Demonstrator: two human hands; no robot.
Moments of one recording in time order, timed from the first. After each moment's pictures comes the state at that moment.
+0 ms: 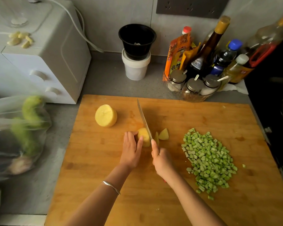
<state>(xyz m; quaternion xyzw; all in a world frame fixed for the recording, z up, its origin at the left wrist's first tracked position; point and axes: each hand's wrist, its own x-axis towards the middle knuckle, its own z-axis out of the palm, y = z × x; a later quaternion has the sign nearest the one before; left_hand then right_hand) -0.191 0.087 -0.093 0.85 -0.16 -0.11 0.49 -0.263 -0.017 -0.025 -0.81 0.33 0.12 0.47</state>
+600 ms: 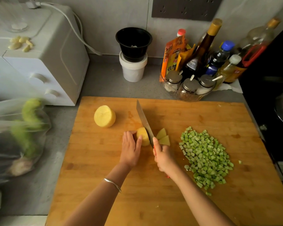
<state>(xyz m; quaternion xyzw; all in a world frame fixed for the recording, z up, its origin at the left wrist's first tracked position) -0.192 0.086 -0.093 0.86 -0.16 -0.09 0.48 -0.263 -0.029 -0.028 -0.76 0.36 0.12 0.52</state>
